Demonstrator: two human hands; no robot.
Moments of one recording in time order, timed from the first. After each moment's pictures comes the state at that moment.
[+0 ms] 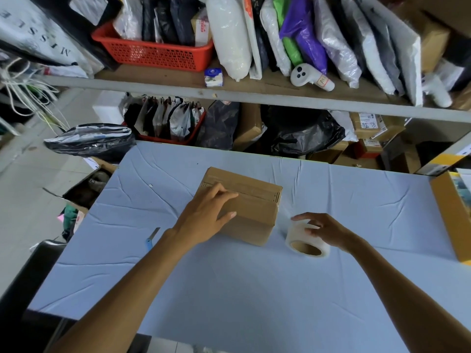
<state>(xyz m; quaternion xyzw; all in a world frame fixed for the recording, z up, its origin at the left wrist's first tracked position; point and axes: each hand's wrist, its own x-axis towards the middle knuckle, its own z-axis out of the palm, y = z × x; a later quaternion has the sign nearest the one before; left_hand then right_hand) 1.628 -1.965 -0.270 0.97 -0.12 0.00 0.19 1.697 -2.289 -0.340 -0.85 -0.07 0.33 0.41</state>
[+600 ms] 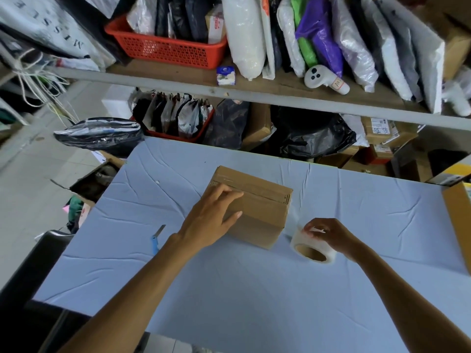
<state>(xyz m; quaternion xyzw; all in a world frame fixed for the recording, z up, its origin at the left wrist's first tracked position) 1.622 -1.956 -0.282 0.96 -0.12 0.08 0.22 1.697 -2.279 -0.342 -0.86 -0.06 0.28 0.43</state>
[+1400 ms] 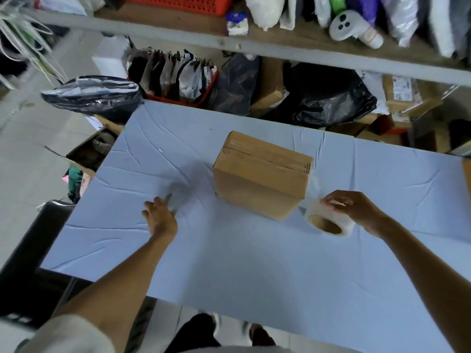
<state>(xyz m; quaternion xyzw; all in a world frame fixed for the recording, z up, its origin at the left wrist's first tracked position) 1.576 -1.855 -0.441 0.88 0.42 -0.06 0.22 1.698 -2.289 -0.354 -0.84 -0.01 0.27 0.47</state>
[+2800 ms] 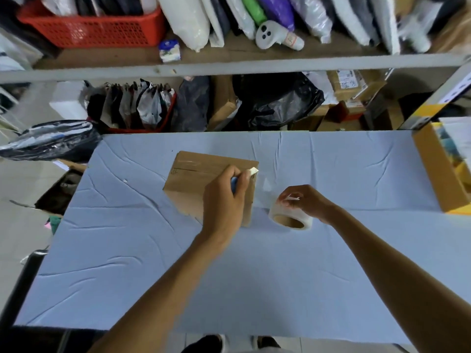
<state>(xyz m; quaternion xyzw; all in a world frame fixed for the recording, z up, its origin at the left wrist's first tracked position) 1.624 -2.078 -0.251 0.87 0.05 0.12 0.48 1.696 -2.287 -0.348 -0.83 -0.01 0.29 0.48</state>
